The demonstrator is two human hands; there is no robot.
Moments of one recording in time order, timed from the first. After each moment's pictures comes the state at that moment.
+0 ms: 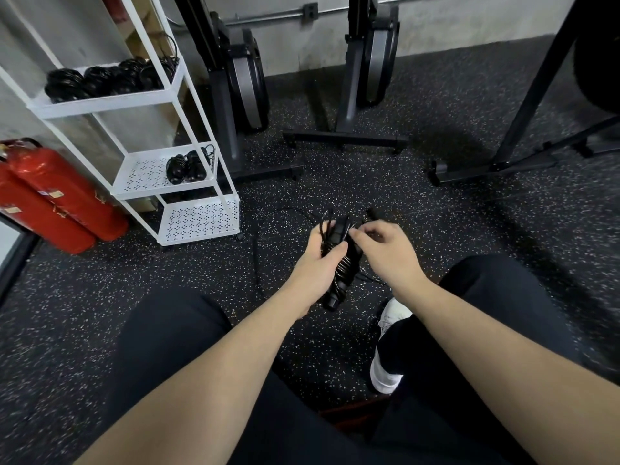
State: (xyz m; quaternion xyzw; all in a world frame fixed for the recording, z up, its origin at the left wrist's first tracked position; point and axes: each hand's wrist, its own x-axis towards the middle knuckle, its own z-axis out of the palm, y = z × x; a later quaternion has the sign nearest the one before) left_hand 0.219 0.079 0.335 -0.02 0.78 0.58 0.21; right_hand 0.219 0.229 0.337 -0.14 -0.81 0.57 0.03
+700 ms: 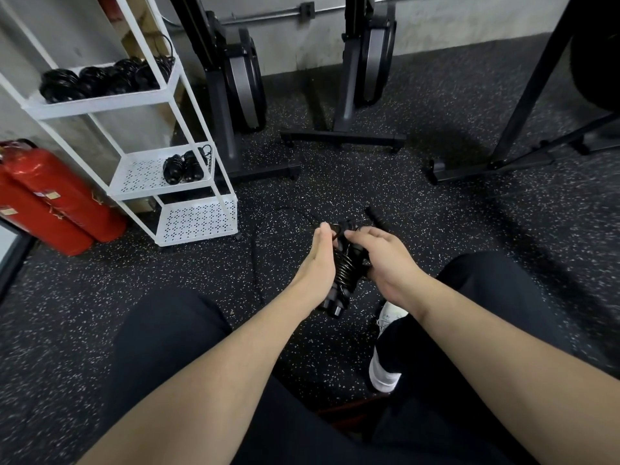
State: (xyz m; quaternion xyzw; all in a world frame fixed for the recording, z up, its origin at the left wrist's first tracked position) left_hand 0.231 0.090 0.351 -0.08 0.80 0.55 0.23; right_hand 0.225 0.221 0.344 -0.20 -0.59 0.78 -0.10
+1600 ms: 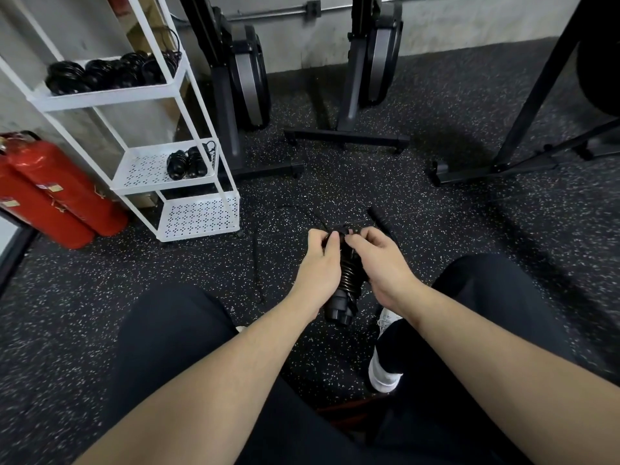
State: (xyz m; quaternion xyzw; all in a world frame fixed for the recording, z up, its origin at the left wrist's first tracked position) left_hand 0.231 0.090 0.347 -0.09 0.78 0.60 0.17; right_hand 0.229 0.206 0.337 -0.19 -0.63 0.75 -0.07
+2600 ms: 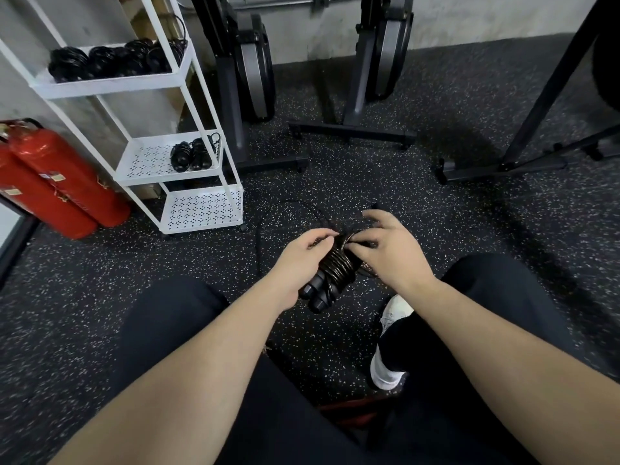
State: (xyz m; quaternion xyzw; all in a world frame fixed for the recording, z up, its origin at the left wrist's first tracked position) left_hand 0.208 0.049 0.341 -0.08 0.73 0.64 0.22; right_hand 0.215 0.226 0.332 0.01 -0.93 0.37 0.02
